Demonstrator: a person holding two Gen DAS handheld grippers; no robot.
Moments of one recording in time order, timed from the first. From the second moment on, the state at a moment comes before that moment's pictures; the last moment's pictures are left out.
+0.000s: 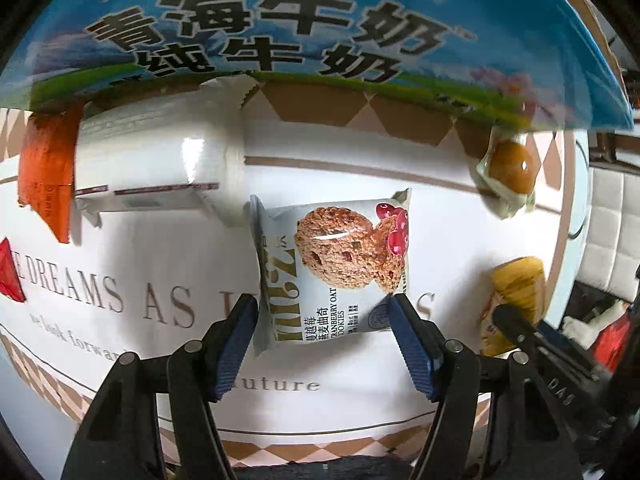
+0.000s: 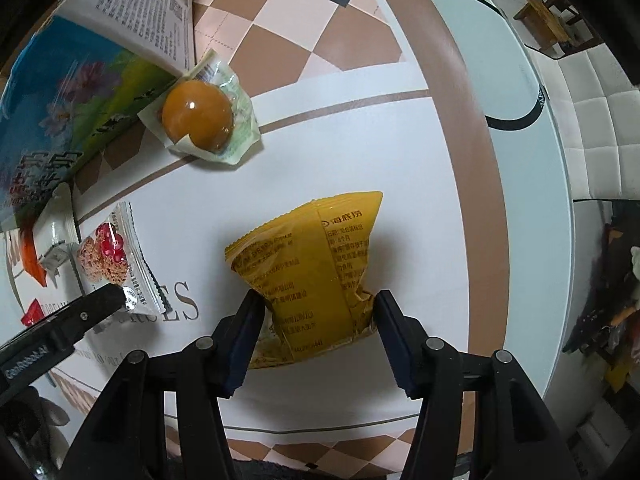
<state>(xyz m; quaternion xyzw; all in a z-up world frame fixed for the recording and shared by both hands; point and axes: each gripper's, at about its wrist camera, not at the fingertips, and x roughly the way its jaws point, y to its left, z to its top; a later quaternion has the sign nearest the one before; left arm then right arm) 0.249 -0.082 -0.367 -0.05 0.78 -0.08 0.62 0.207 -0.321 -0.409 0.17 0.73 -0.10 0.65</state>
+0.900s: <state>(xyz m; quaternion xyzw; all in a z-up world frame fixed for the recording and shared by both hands) 0.259 -0.152 -0.383 0.00 0.76 -0.03 0.65 0.215 -0.310 -0.414 0.16 0.73 -0.12 0.66</state>
